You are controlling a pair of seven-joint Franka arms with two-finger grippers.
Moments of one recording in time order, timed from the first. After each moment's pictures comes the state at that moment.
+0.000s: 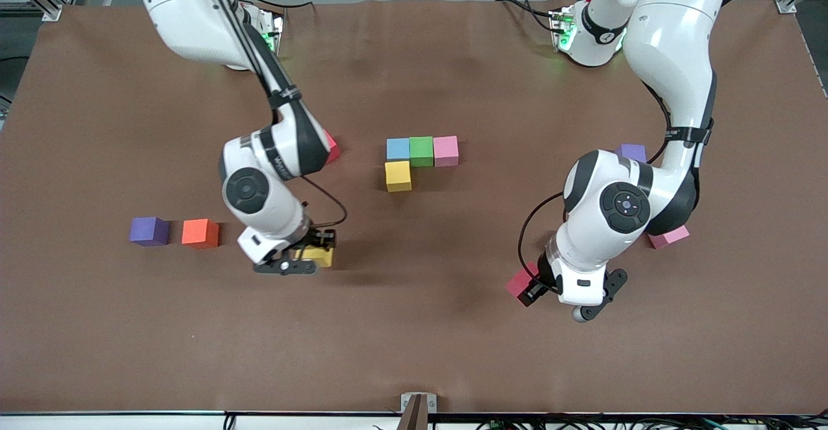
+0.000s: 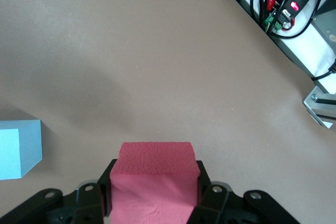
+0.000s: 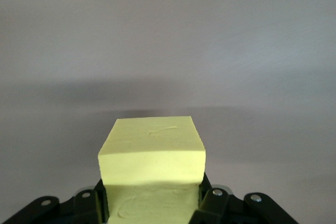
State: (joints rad) left arm -0.30 0.72 -0.09 -1.30 0.00 2.24 -1.07; right arm 0.58 0.63 -0.15 -1.54 0.17 2.19 0.37
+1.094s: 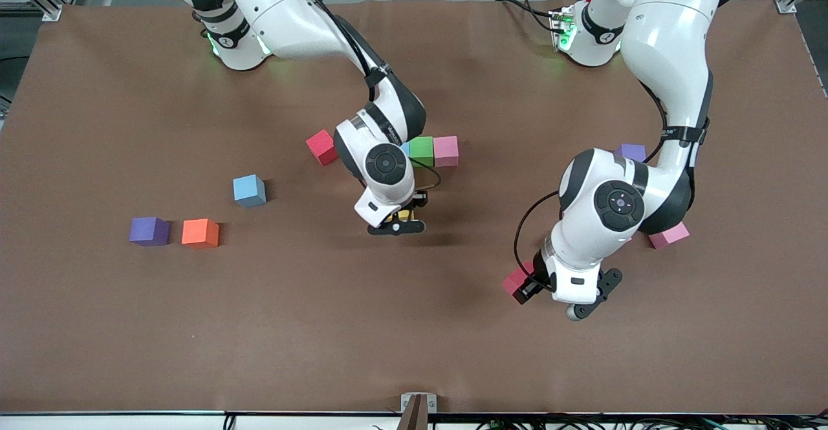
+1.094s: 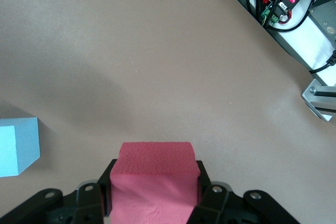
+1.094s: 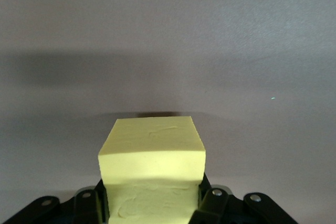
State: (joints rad) left arm -0.31 0.72 -0.09 -1.30 0.00 2.24 -1.06; right arm 0.82 0.83 -0.15 -1.33 0.22 2.06 0.56
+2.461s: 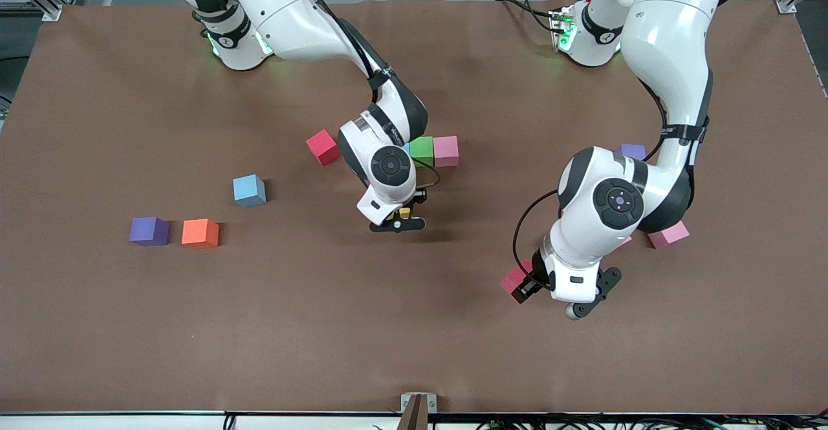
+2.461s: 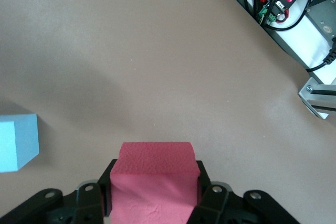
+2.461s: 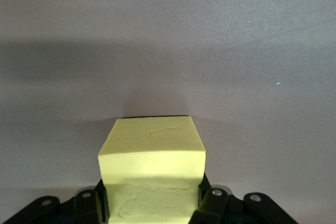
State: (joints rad) left arm -0.31 0.71 -0.09 -1.30 0.00 2.22 -1.09; right arm 0.83 0.85 -0.15 -1.35 0.22 2.05 0.56
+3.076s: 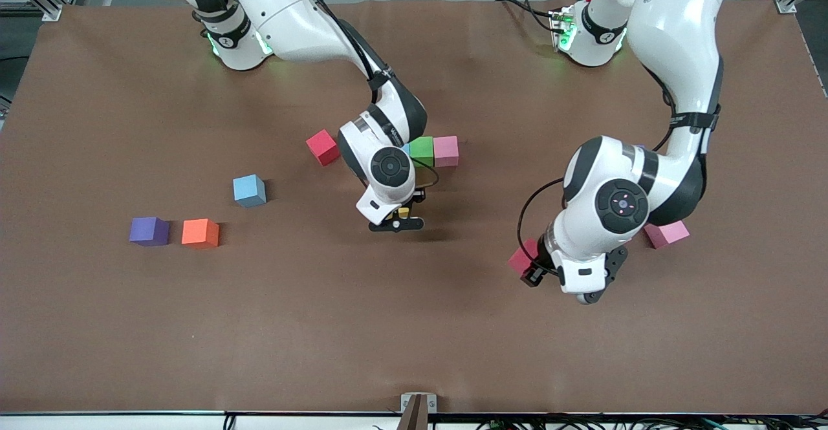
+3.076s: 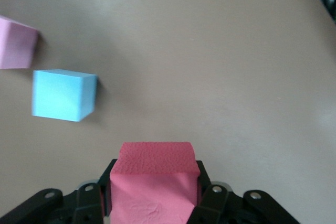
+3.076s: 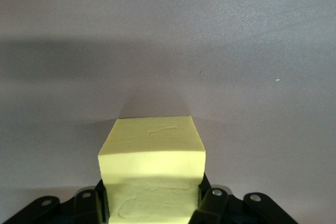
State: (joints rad) left arm -0.30 0.66 -0.09 -1.30 0.00 1.98 -1.24; right arm 0.83 0.85 -0.15 -1.36 0.22 2.05 0.56
